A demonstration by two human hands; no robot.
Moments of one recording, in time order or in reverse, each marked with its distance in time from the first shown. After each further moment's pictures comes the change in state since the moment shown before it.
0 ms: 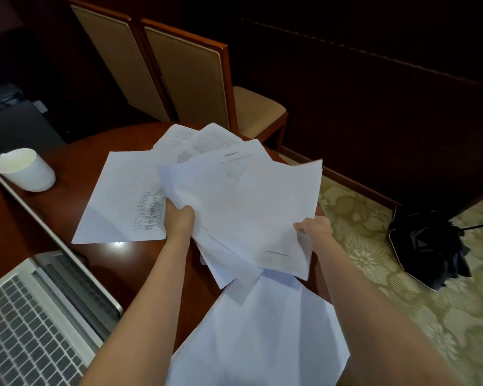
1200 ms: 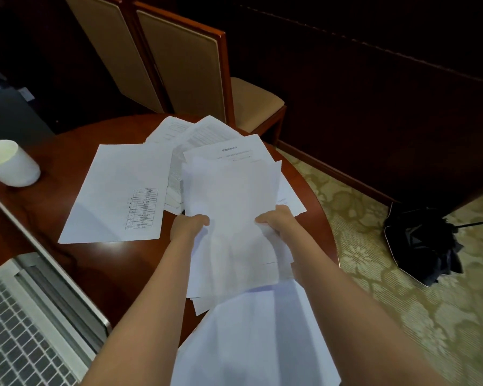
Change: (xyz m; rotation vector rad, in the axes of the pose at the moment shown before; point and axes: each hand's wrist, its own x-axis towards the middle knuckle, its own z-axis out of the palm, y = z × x) left_hand 0.011 -0.012 0.017 0.381 -0.186 -0.297; right_hand 0.003 -0.021 0.059 -0.251 -0.268 -0.027
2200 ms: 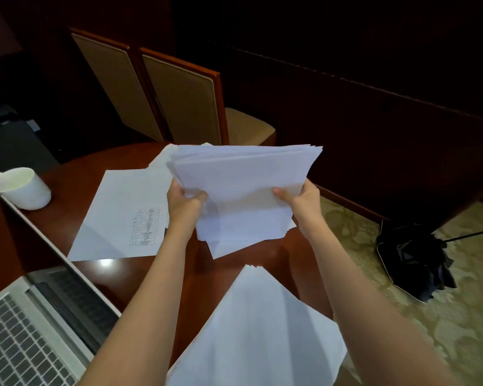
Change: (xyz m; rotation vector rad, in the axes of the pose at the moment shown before) left_hand -0.071 0.055 -0.022 -0.413 0.119 0.652; right_hand -0.067 -0.030 -0.066 0.520 0.093 -0.709
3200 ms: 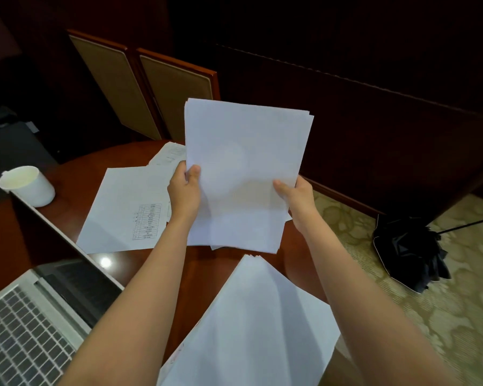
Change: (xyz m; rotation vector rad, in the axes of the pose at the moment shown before) left_hand 0.002 -0.001 -0.004 0.182 -0.047 0.127; right_hand -0.017 -0.008 0.008 -0.007 0.052 0.161
